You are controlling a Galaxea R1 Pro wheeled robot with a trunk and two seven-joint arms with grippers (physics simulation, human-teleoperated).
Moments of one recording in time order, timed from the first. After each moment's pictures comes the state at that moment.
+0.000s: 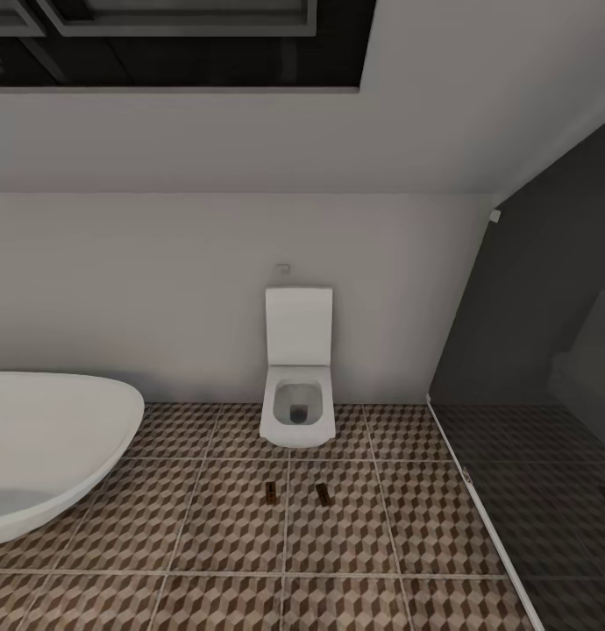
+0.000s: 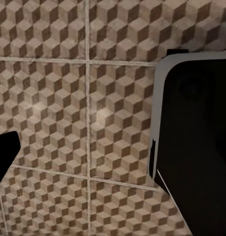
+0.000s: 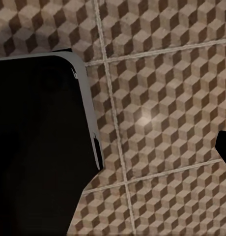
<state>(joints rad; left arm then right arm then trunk) -0.15 0.06 -0.25 0.07 0.26 -0.27 0.16 -0.02 -0.09 0.40 -0.03 -0.58 -0.34 -0.04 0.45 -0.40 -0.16</state>
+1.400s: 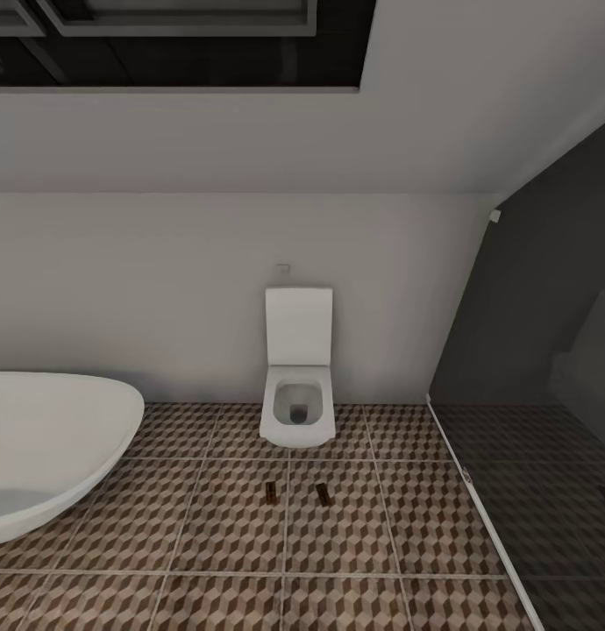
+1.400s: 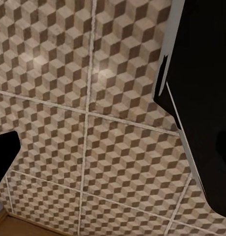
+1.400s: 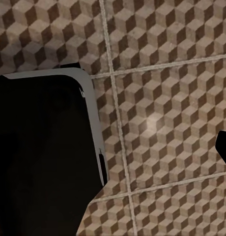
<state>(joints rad) 0.04 0.05 -0.25 0.07 0.40 -0.28 0.15 -0.02 -0.13 0.40 -0.16 -0.57 -0.23 -0.05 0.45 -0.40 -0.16</state>
